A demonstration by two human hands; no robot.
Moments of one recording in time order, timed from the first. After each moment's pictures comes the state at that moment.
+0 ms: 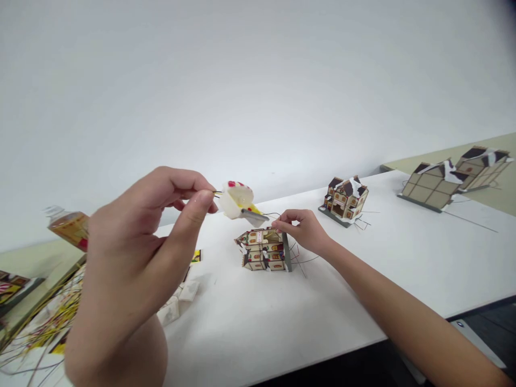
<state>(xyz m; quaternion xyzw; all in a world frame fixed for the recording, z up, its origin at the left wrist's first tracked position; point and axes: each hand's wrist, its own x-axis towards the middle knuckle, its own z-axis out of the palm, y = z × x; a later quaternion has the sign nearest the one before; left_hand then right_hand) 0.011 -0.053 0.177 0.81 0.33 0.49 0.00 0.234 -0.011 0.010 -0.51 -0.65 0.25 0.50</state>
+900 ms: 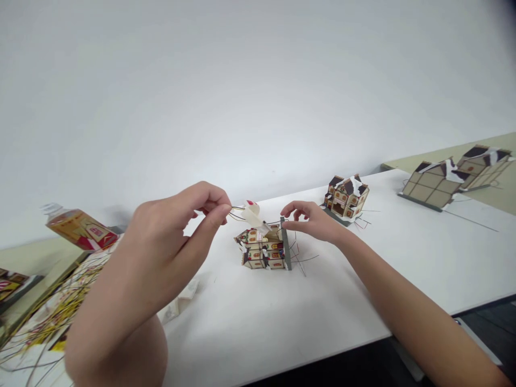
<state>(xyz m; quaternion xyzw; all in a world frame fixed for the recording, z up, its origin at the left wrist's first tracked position) 0.005 -0.050 0.176 0.89 0.38 0.26 -0.01 0.266 -0.016 0.031 -0.53 -0.67 0.31 0.41</state>
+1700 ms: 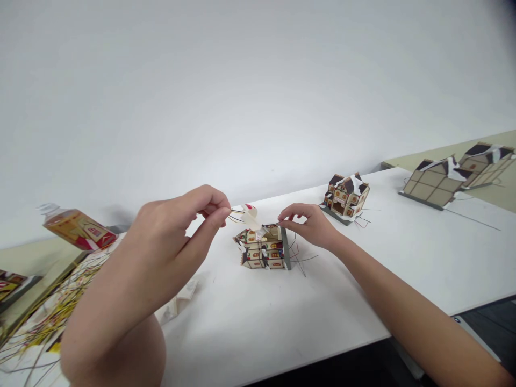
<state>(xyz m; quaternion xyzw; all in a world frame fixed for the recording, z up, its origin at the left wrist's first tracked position) 0.004 -0.042 0.172 0.90 0.37 0.22 -0.01 0.253 -0.018 0.021 -0.48 -0.69 0.22 0.49</state>
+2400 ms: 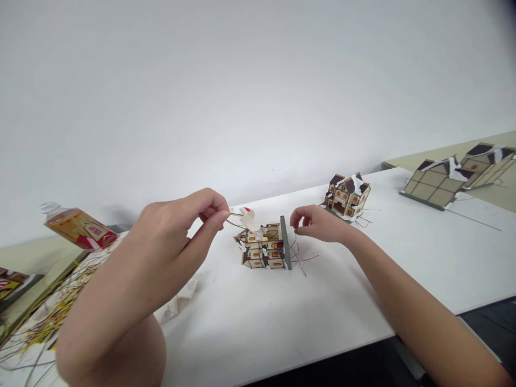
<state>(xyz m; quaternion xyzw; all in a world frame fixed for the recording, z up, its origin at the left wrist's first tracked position) 0.003 -0.041 0.173 0.91 0.38 0.19 -0.02 0.279 -0.018 0.025 -0.58 -0.69 0.30 0.31</state>
